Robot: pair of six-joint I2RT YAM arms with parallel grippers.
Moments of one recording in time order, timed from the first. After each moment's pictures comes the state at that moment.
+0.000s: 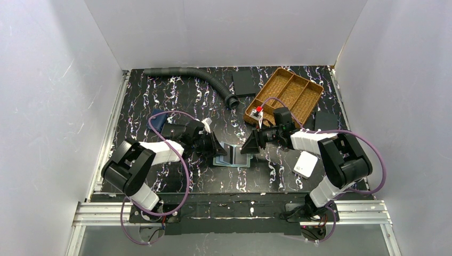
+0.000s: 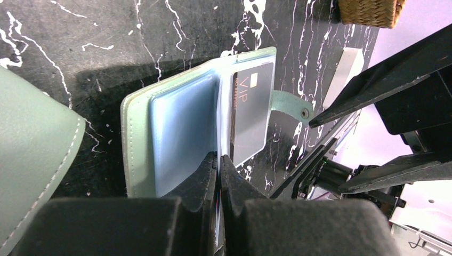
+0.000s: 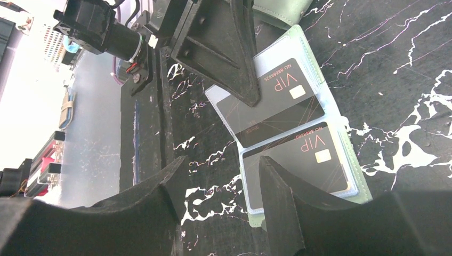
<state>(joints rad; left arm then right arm) -0.58 1.59 0.62 0.20 0.43 -0.87 0.42 1.61 0.70 0.23 -1.12 0.10</state>
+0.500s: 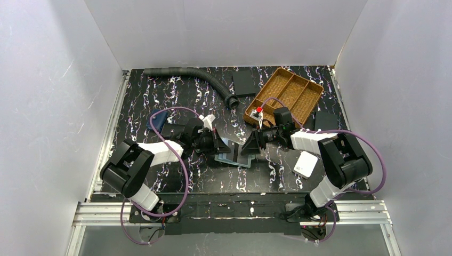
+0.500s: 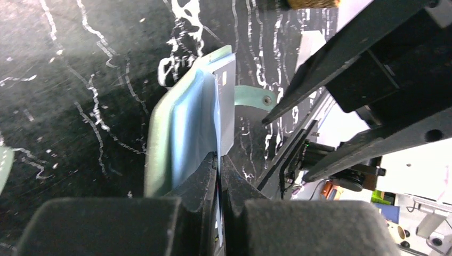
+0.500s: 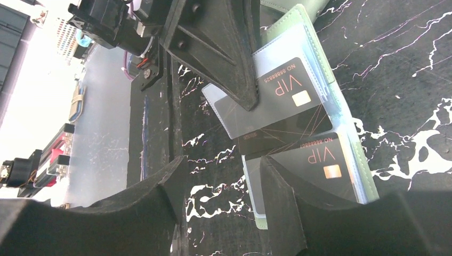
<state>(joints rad) -0.58 1.57 0.63 0.28 0.52 -0.83 0.42 1.61 0.70 0.23 -1.17 0.09</state>
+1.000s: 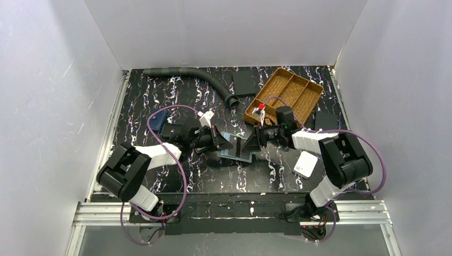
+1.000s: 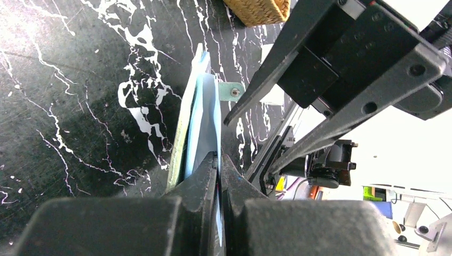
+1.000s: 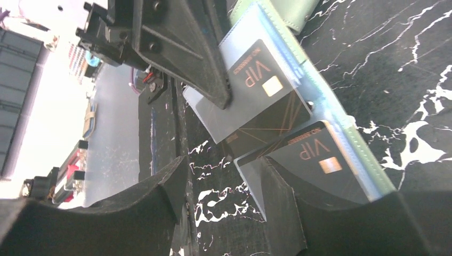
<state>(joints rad) -0.58 1.53 0.59 0.46 0.55 -0.88 0.40 1.61 0.70 0.25 -1.17 0.18</state>
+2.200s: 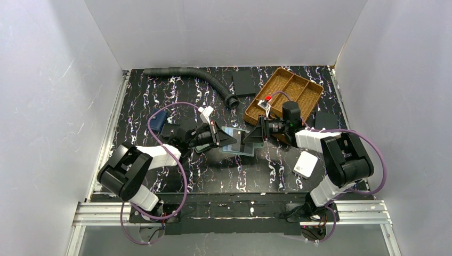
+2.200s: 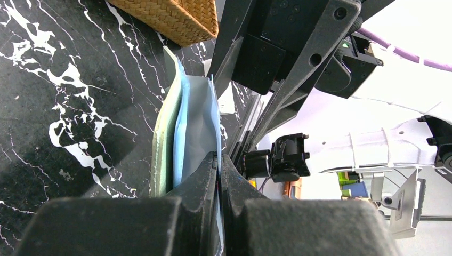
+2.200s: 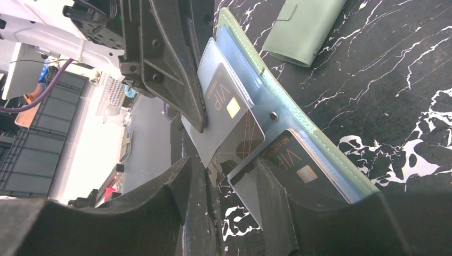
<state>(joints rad) -0.58 1.53 0.55 0.76 0.64 -0.99 0.34 1.61 0.70 0.49 -1.23 0.49</state>
